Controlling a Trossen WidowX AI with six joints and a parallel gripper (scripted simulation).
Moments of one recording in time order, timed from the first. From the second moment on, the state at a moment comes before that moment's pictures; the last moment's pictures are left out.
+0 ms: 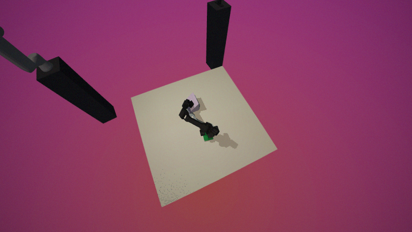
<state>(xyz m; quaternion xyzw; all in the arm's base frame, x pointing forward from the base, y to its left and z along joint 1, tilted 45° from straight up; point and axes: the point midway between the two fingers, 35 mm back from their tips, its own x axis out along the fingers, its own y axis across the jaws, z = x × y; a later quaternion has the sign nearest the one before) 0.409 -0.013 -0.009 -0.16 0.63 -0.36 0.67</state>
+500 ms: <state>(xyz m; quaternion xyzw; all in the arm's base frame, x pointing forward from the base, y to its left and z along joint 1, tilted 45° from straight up) 0.409 -0.014 -0.011 -0.16 0.62 -0.36 0.67</state>
